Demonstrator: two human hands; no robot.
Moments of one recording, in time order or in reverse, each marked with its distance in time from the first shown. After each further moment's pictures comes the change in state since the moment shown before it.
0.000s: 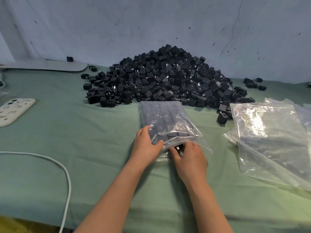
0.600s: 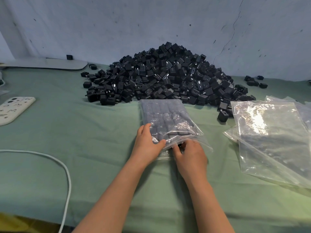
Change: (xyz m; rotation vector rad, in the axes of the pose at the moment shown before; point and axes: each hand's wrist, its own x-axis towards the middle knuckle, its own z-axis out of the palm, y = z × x) left_hand -0.002 0.001 0.001 -0.002 -0.028 0.019; right_hand 0.004 0.000 0.001 0.018 0.015 0.013
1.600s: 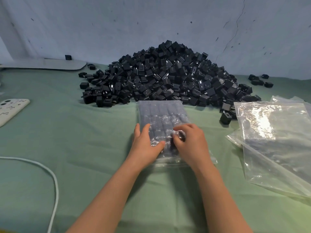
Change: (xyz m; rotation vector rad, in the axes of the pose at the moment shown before) left_hand 0.016 -0.005 0.005 0.070 -0.029 -0.031; right_hand 0.050 -0.005 -0.013 0.133 -0.076 -0.205
